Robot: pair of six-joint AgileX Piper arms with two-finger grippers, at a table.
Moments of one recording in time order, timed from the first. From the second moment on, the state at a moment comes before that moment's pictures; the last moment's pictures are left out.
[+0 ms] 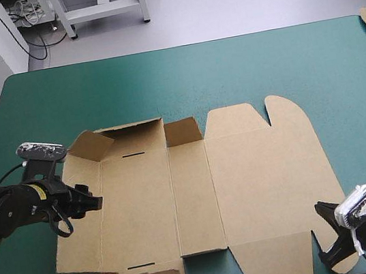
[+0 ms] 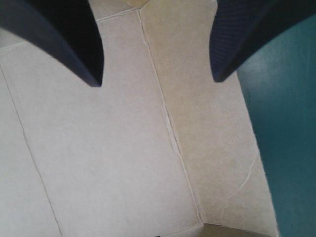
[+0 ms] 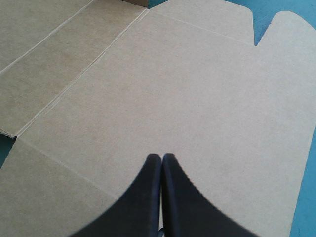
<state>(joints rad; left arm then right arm) -0.35 0.99 -1.10 0.04 1.25 -0.10 0.69 0.27 -0.45 -0.19 0.77 0.15</state>
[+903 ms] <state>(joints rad) 0.25 1.16 -1.10 -0.26 1.25 0.35 0.69 0.27 -0.45 -0.19 0.77 0.15</state>
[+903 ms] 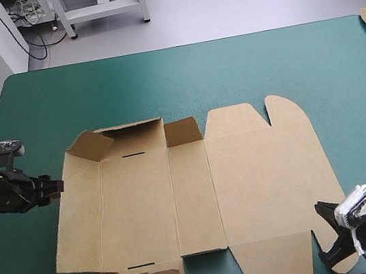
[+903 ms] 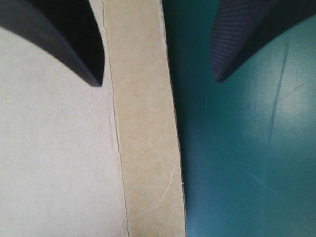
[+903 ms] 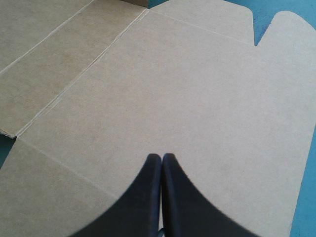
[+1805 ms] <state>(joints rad) 0.25 1.24 -0.84 -0.26 1.22 0.40 0.69 0.27 -0.45 -0.19 0.77 0.15</state>
